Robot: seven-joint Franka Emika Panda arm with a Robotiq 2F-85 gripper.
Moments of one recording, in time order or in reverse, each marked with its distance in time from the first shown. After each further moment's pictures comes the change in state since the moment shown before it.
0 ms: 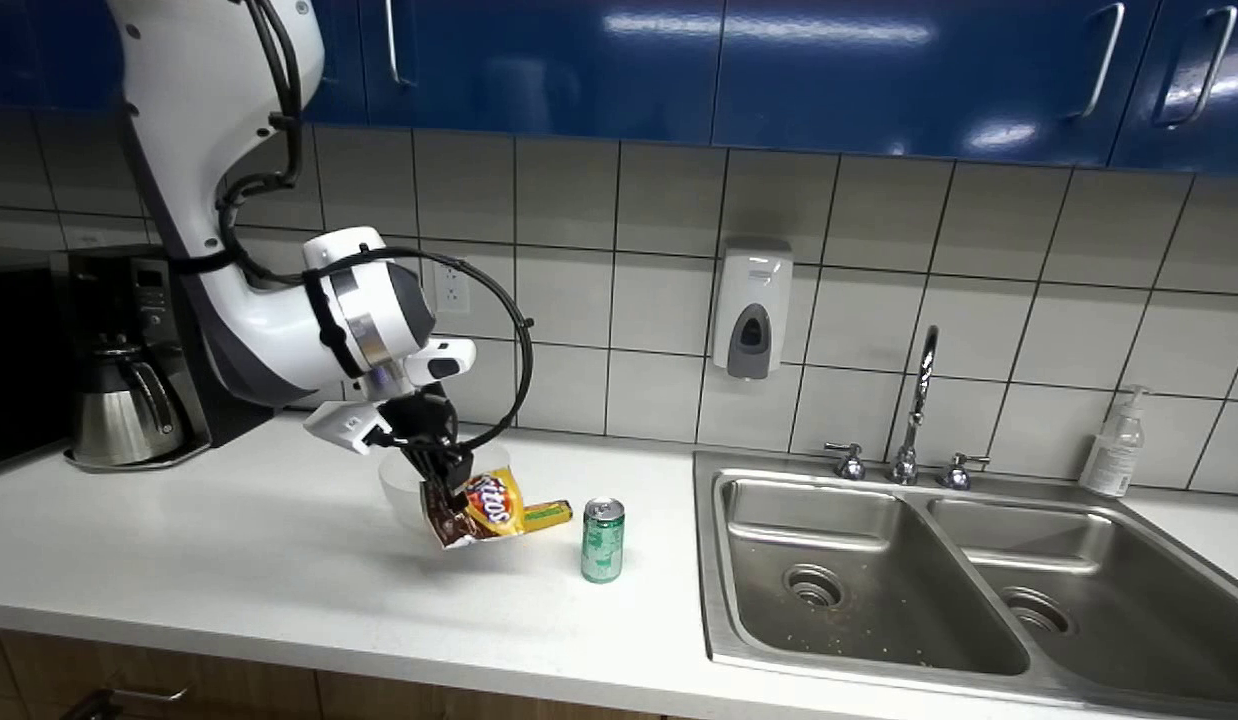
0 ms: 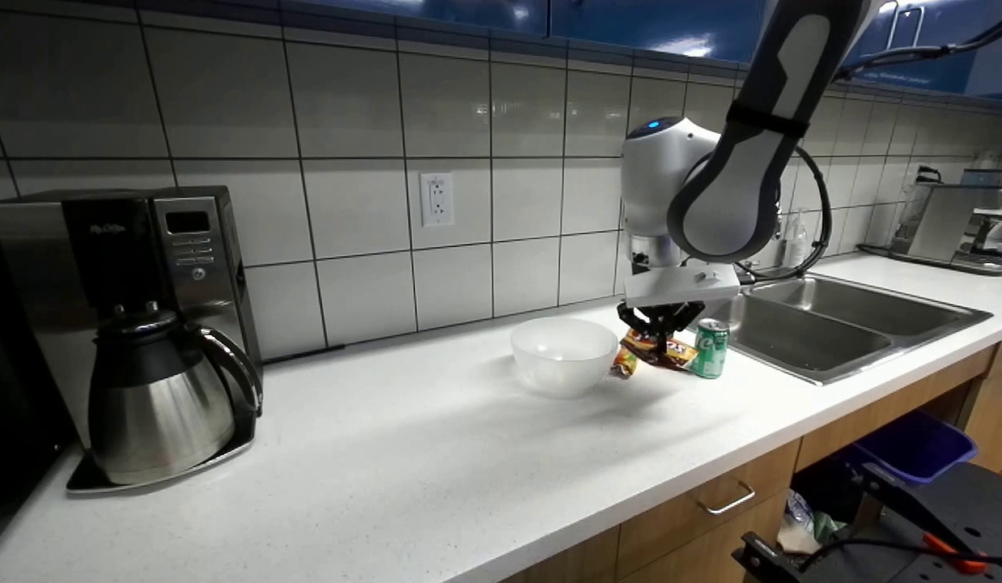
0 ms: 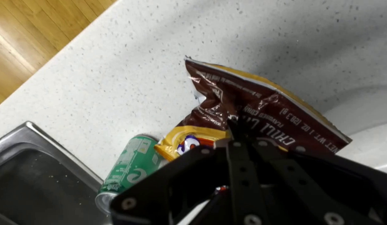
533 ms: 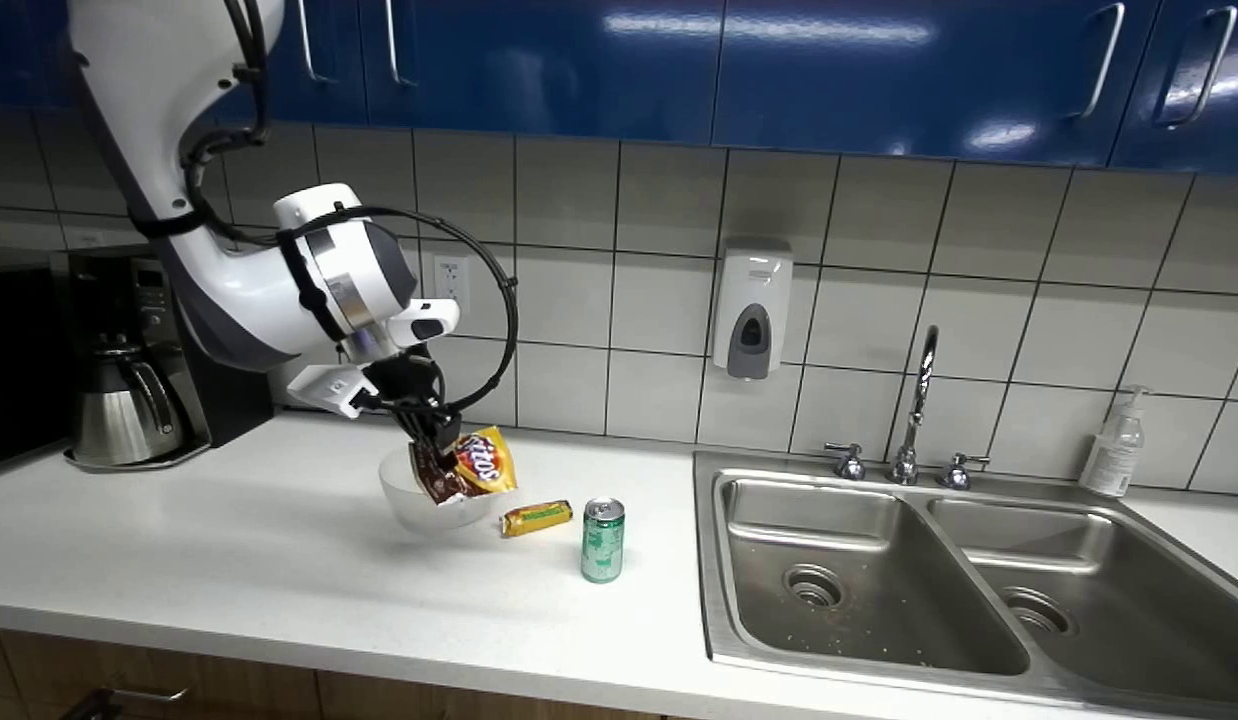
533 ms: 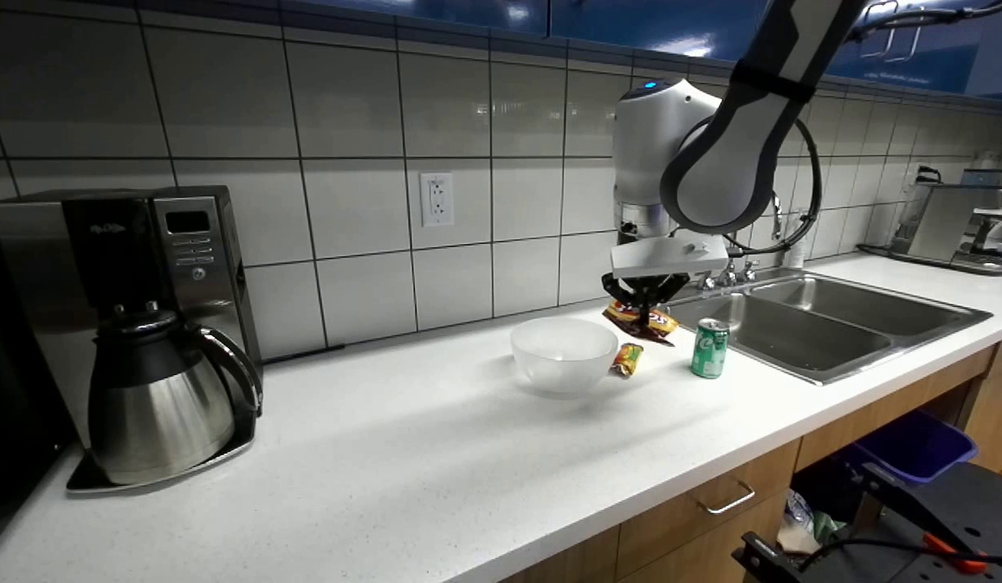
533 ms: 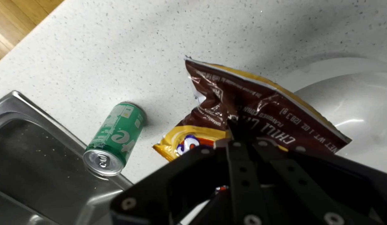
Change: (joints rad) arm 0.037 -0.095 0.006 -0.013 0.000 0.000 0.000
